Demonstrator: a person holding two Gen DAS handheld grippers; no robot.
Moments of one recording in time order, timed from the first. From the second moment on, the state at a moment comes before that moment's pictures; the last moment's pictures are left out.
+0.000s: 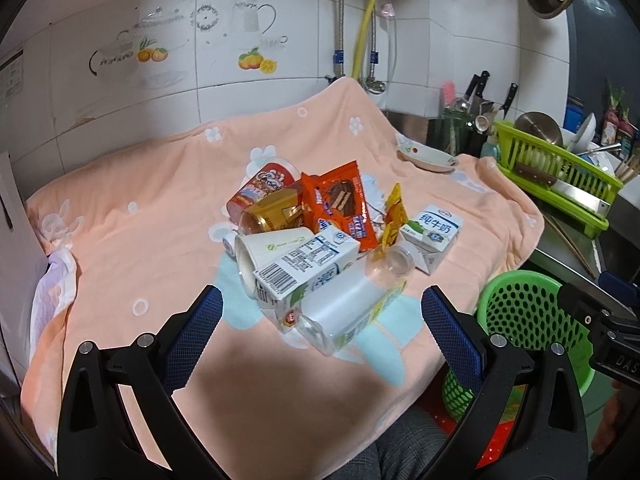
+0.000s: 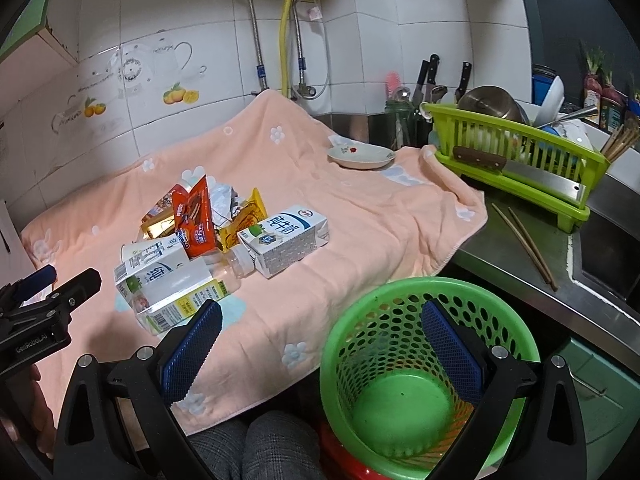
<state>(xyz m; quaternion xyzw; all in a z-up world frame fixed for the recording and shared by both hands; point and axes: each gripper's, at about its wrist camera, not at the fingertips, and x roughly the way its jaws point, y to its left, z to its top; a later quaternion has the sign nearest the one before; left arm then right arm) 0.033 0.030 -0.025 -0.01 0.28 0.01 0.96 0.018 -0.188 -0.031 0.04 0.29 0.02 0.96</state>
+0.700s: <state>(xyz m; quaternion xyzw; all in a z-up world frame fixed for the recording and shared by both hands) 0.071 0.060 -0.040 -0.02 0.32 0.03 0.95 0.070 -0.162 -0.042 0.03 0.32 0.05 0.94</state>
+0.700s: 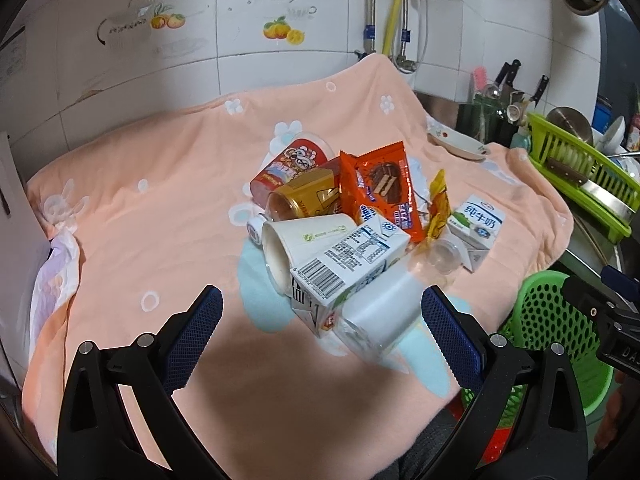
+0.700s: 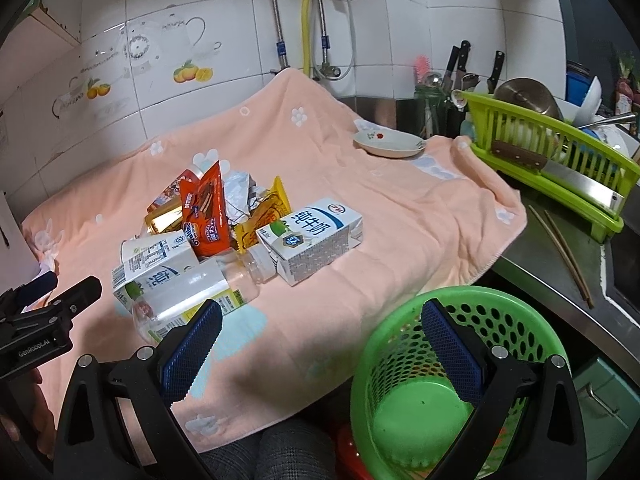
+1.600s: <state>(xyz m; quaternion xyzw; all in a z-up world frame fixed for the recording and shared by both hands) 0.161 0.058 -0.069 0.12 0.38 -0.11 0.91 0.099 -0.144 -0.061 0.02 0.35 0.07 0.93</state>
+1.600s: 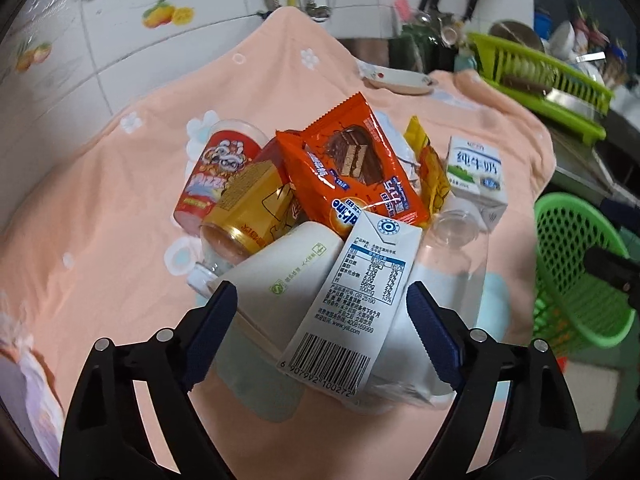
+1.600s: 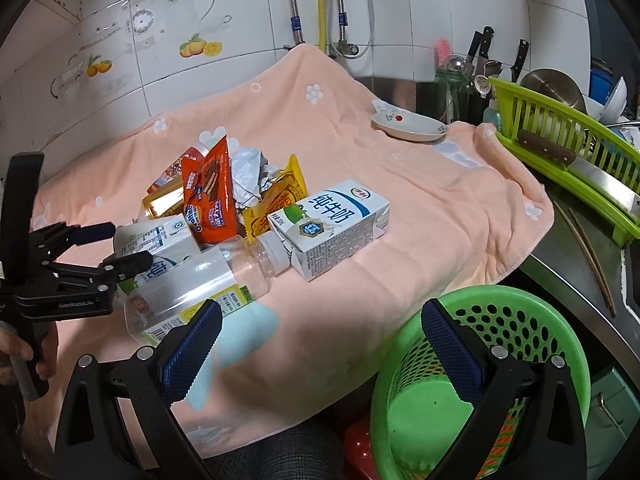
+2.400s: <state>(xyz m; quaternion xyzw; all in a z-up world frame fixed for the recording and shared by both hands) 0.167 0.060 -0.073 0.09 0.40 -0.19 0.89 0.105 -0.127 -0.070 0.03 0.38 0.09 0.92</state>
